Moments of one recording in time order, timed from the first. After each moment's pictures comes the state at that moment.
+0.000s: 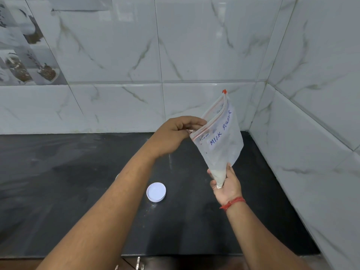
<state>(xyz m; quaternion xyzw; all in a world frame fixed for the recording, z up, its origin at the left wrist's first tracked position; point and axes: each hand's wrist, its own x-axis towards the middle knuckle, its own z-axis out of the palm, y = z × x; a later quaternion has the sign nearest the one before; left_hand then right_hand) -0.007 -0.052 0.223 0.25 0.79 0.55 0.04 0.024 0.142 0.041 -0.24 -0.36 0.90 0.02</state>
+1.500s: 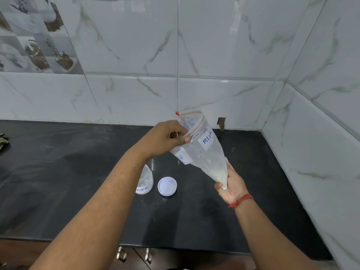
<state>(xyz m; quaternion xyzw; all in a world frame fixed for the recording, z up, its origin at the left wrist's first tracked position) -0.022 -0.131 0.191 0.25 0.88 0.41 0.00 0.029 0.118 0.057 -0.19 -0.43 0.88 -0.09</state>
